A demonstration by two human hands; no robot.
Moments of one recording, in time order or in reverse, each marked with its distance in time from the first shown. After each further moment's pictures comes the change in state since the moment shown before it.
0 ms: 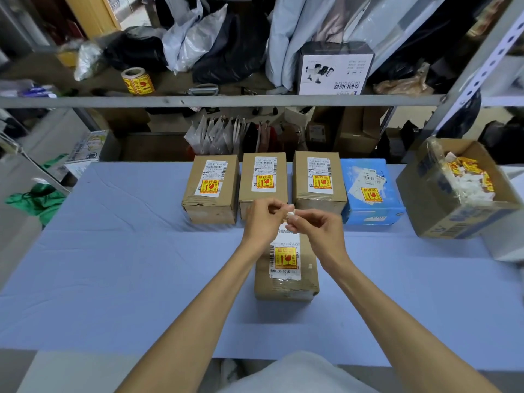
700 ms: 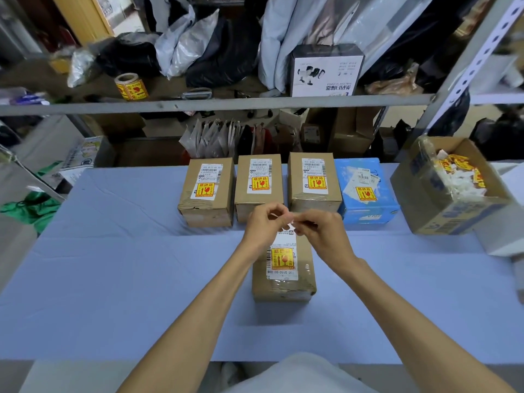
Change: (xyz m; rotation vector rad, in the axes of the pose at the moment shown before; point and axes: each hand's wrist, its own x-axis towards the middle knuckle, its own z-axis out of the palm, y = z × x) left_hand -0.003 -0.008 0.003 -0.171 -0.216 0.004; right_hand -0.002 -0.015 -0.018 -0.737 -0.104 -0.341
